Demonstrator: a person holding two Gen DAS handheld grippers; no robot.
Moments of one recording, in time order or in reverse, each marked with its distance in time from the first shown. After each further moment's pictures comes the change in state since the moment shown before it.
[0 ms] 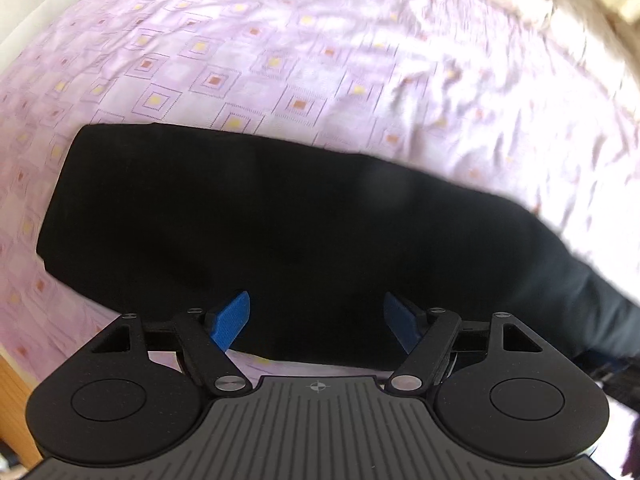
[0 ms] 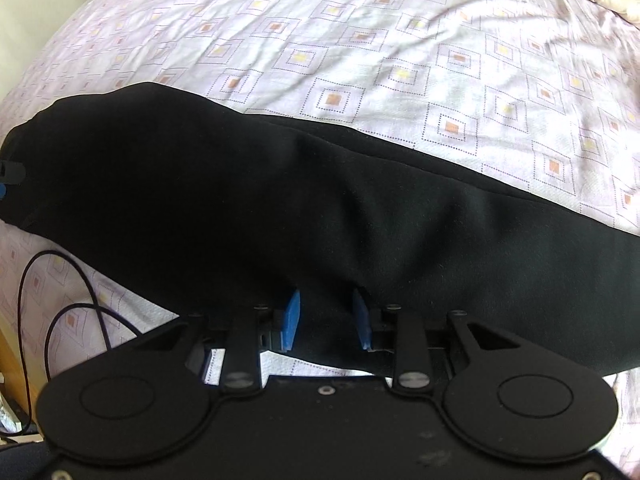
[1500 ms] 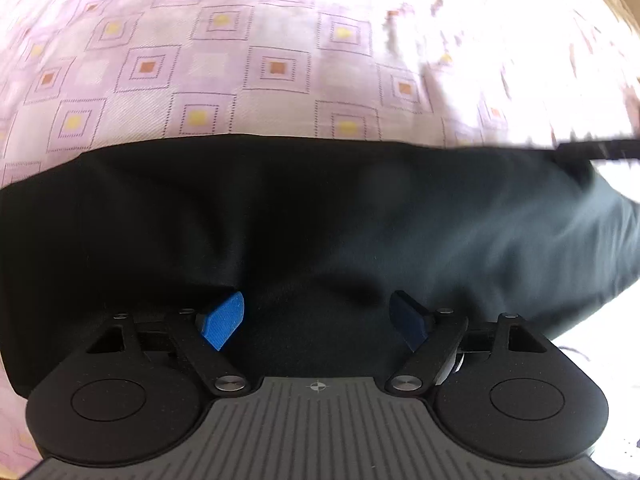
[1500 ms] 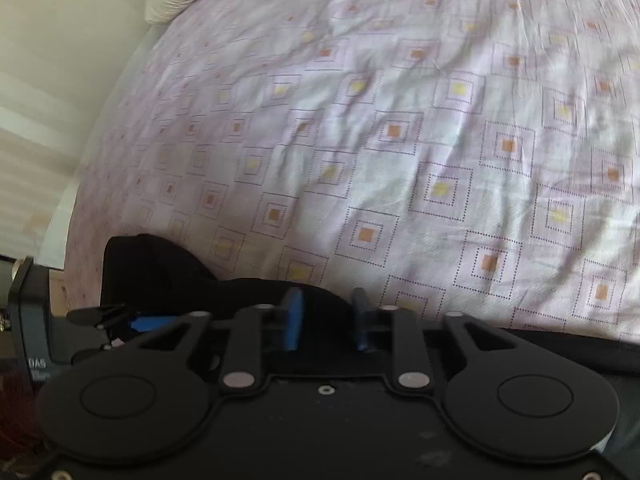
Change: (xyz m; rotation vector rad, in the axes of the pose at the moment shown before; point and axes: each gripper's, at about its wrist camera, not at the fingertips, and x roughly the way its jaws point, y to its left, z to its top) left arm 0.054 0.045 0.046 0.244 0.161 -0.172; right arm 0.027 0.130 0.162 0.016 0.026 0.353
